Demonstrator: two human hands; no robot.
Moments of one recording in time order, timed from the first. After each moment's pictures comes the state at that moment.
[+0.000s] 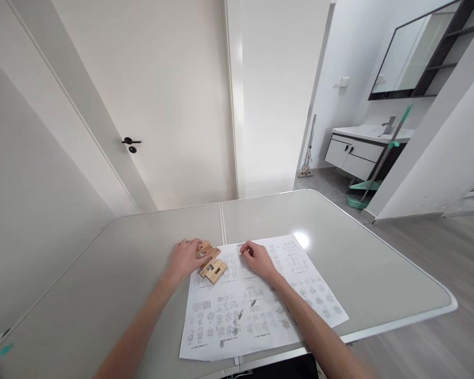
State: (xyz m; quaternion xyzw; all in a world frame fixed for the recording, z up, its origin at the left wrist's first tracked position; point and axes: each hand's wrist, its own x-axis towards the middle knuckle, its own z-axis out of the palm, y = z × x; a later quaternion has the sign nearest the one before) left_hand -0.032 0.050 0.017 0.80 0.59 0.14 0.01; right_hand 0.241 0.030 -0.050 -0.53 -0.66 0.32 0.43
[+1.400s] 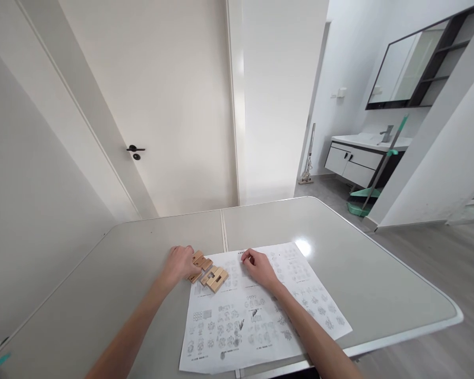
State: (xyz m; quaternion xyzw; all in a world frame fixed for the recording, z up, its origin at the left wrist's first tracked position) left_hand -0.035 0.052 0.051 0.77 0.64 -0.04 -0.03; right_hand 0.239 0.033 -0.057 -0.52 -0.66 0.32 0.43
